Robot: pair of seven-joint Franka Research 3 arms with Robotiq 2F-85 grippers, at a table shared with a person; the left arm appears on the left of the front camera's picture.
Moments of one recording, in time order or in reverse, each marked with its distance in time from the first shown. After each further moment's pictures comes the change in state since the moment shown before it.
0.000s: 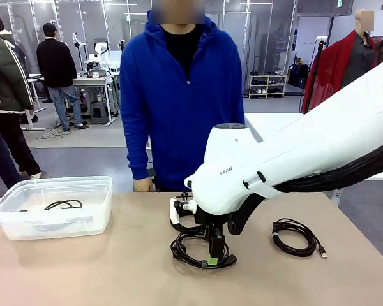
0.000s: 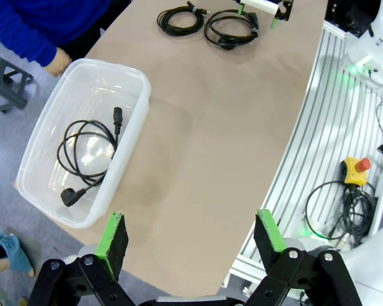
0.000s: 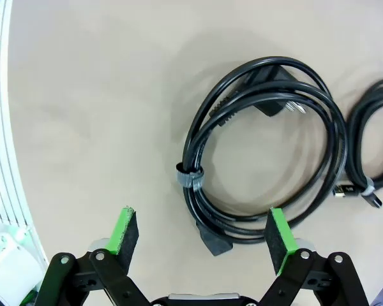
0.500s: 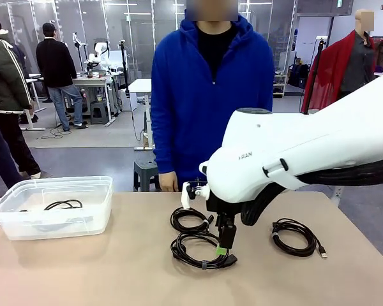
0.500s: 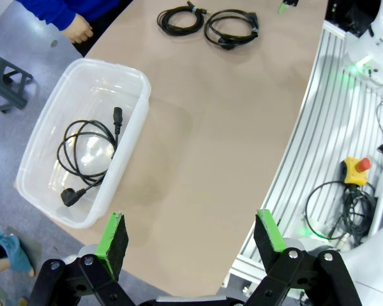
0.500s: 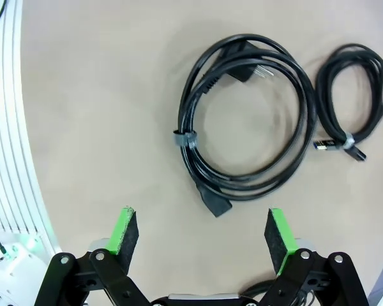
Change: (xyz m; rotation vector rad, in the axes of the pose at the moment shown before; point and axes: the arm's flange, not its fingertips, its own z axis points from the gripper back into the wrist) left arm 0.000 0.000 0.000 0.000 0.000 0.000; right arm -0.031 0.010 0.043 -0.054 -0.055 -0.103
